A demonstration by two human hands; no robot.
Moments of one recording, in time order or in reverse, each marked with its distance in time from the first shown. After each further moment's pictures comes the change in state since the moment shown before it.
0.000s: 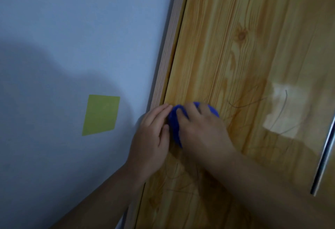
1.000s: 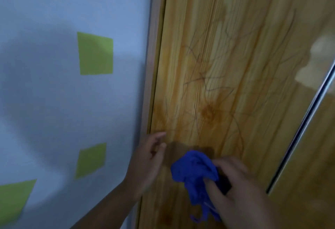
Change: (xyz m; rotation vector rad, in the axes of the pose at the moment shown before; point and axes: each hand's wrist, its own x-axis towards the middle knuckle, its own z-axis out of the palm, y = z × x) left_hand -0.185 -0.008 0.016 -0.222 -0.216 -0.511; right_hand -0.228 -0.045 -0.040 0.916 -0.445 0.612
